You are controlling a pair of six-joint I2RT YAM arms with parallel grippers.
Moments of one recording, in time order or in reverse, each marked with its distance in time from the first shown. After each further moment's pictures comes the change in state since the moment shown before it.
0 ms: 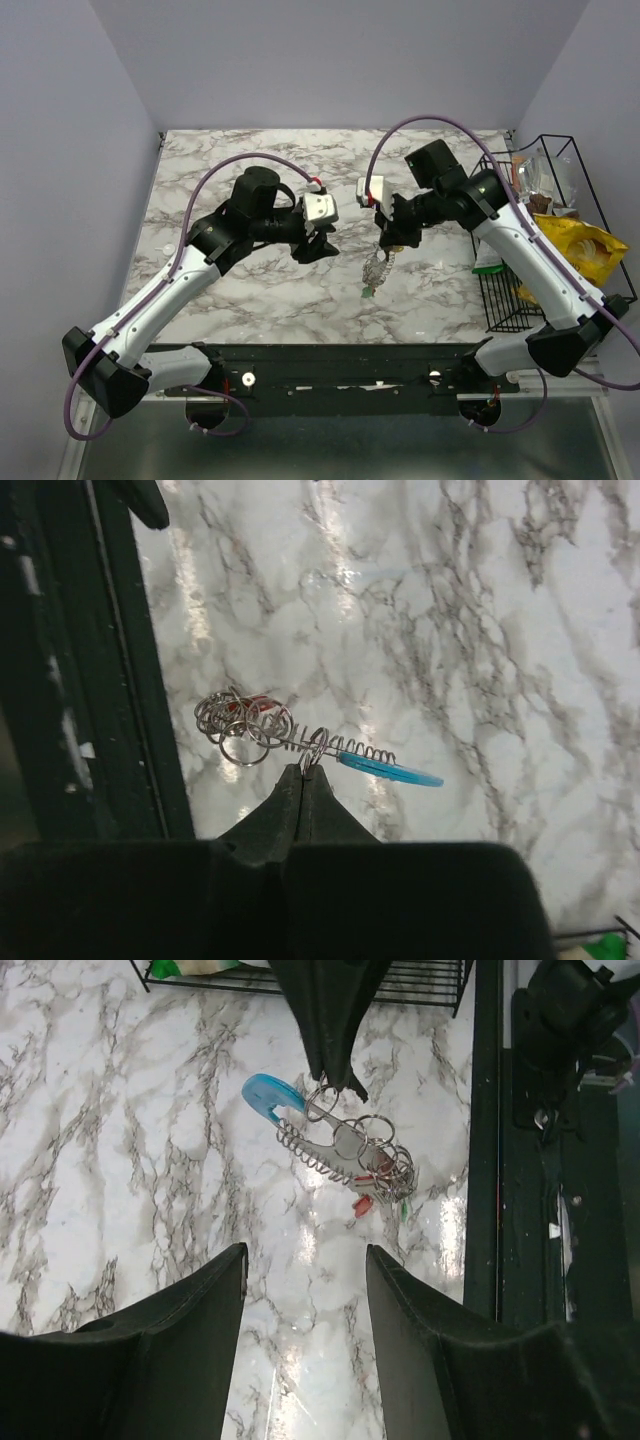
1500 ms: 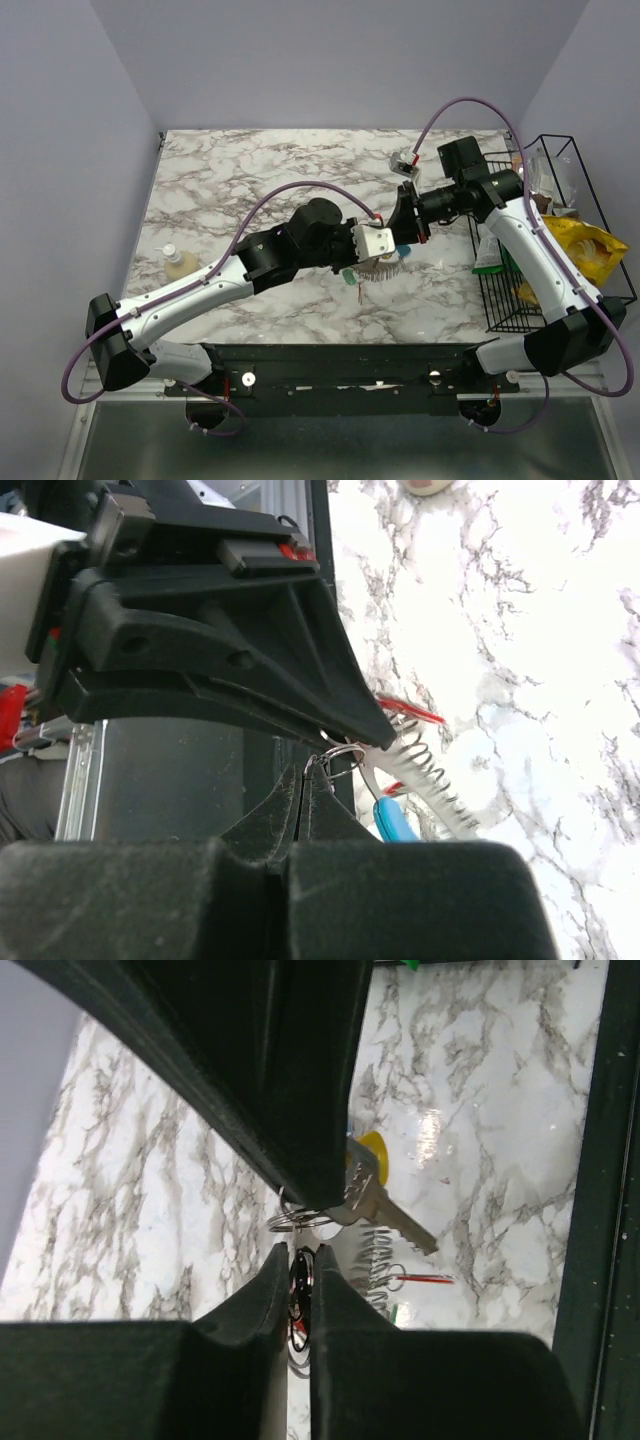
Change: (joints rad) left arm -0.372 0.119 0.023 0.101 -0.562 0.058; right arm -0.285 -0.004 -0.156 0.134 -0.731 0.269
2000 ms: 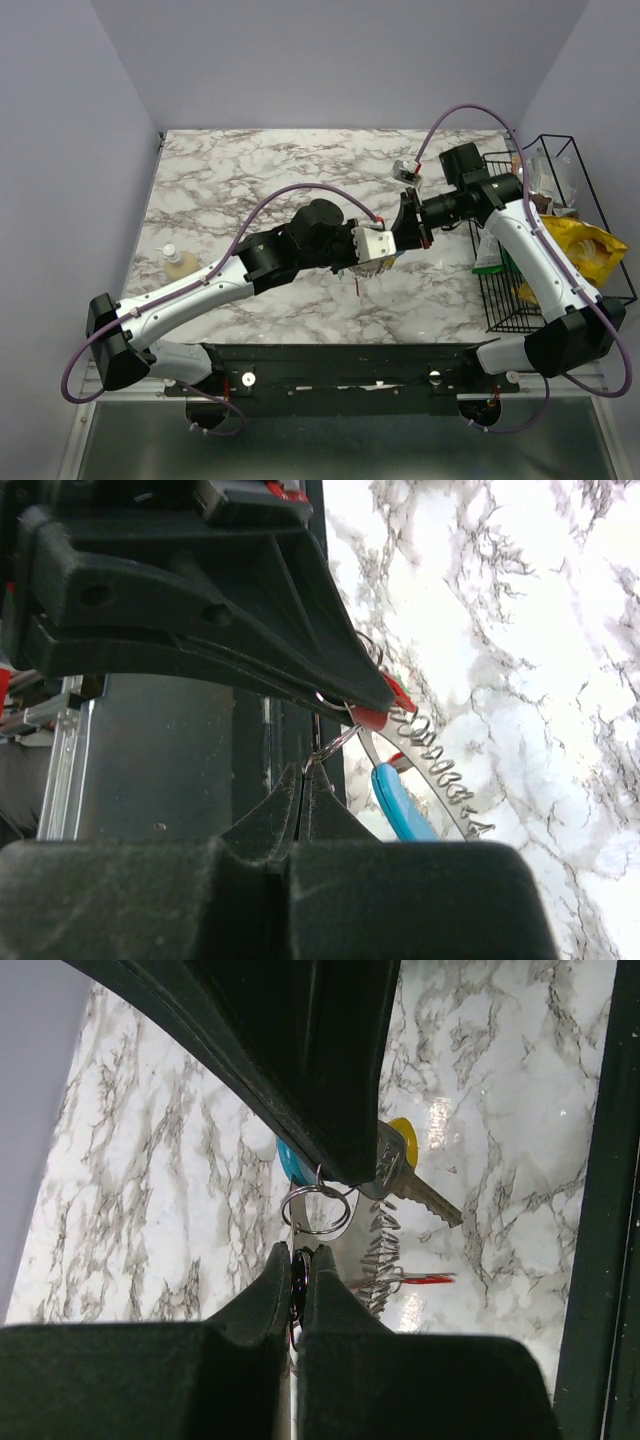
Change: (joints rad) left arm -0.006 0.002 0.005 -0.017 -0.027 0.047; right arm -0.018 -0.011 -0.049 -0.041 0.002 -0.101
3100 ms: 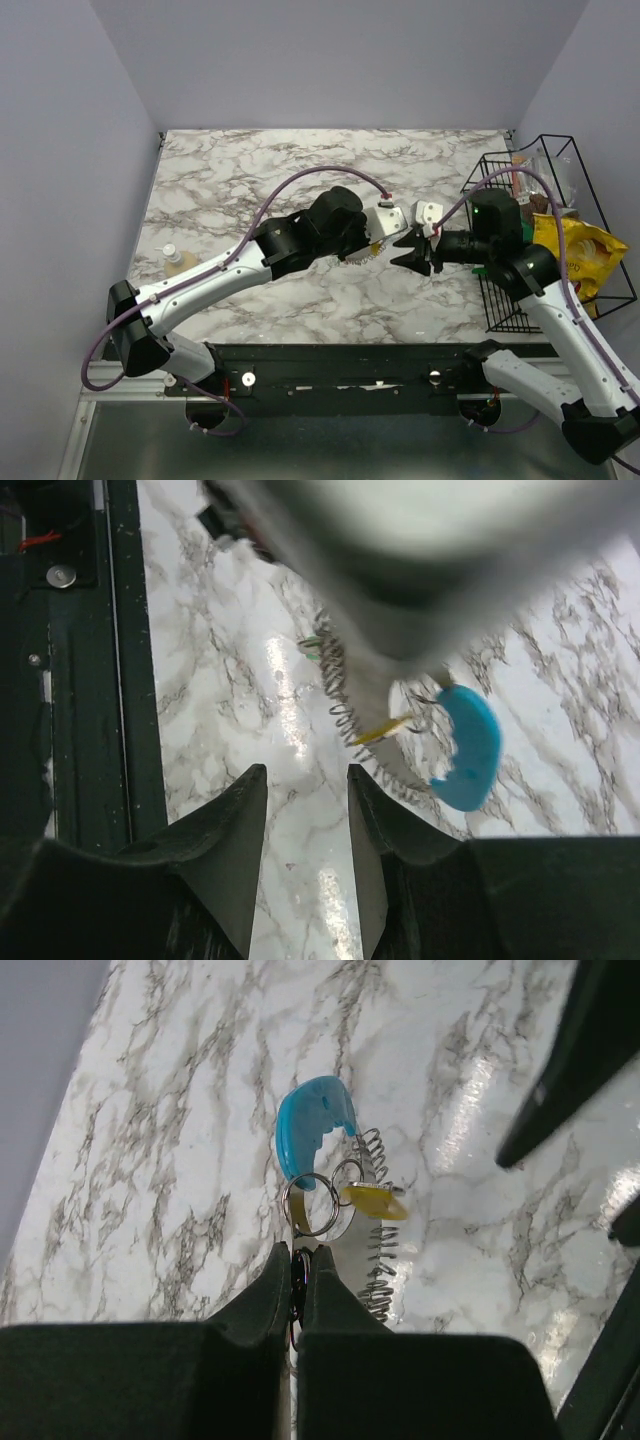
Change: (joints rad) left arm -0.006 0.131 0.174 -0.134 -0.204 -0.119; right arm 0.121 -0.478 -0.362 0.426 0.411 -0.057
